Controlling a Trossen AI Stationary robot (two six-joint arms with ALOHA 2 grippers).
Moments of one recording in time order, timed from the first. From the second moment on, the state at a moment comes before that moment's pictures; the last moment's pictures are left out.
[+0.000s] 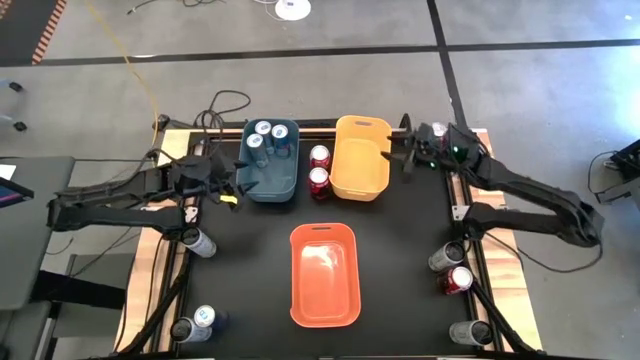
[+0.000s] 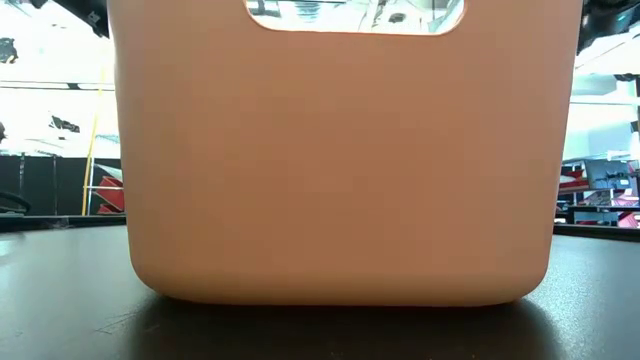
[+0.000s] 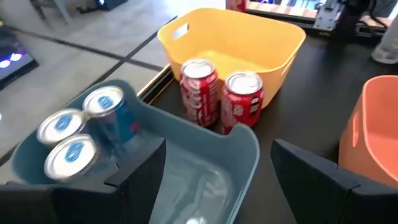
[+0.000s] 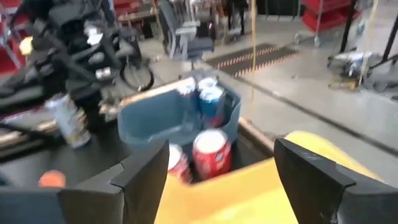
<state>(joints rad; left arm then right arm) 0.21 0.69 0.71 -0.44 -0.32 -0.05 -0.58 0.82 0.63 0.03 -0.18 0.11</state>
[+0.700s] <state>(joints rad) 0.14 0.82 0.68 -0.34 -0.32 -0.04 -0.18 0.60 0.64 -0.46 0.08 0.39</state>
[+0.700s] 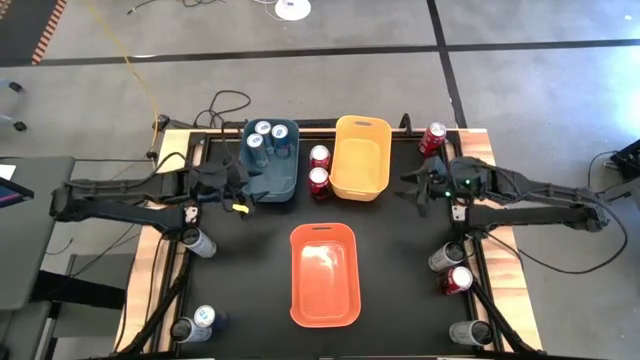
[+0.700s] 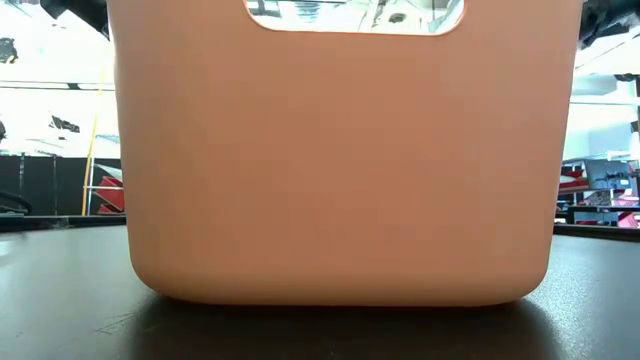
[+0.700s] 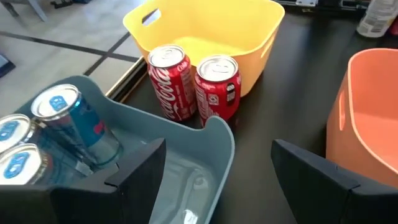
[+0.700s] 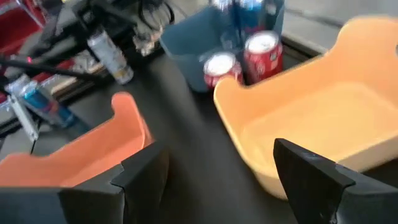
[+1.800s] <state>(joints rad) -0.31 0.85 0.94 -0.74 -0.23 -0.60 0.09 0.78 0.64 -0.20 0.56 0.20</state>
